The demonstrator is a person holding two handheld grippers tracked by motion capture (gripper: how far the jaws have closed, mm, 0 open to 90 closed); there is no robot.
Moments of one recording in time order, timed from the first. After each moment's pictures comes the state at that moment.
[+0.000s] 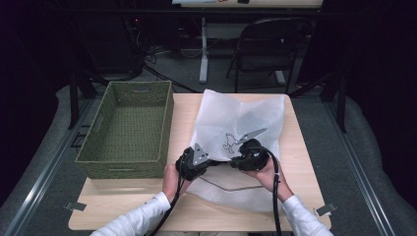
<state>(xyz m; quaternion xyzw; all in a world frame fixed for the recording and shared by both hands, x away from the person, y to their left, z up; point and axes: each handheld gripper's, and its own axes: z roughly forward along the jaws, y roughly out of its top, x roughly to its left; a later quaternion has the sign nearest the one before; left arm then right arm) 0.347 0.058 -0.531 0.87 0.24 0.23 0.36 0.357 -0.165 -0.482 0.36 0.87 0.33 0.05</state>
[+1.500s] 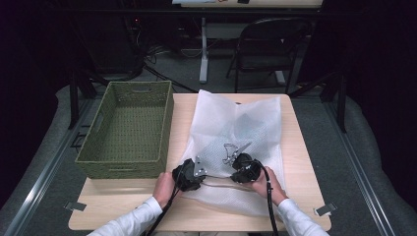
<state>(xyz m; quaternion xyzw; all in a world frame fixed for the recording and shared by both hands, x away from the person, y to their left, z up) 0.335 0.072 -0.557 0.92 0.21 0.19 0.27 0.359 -0.156 -0.547 0.33 0.91 0.23 0.04</state>
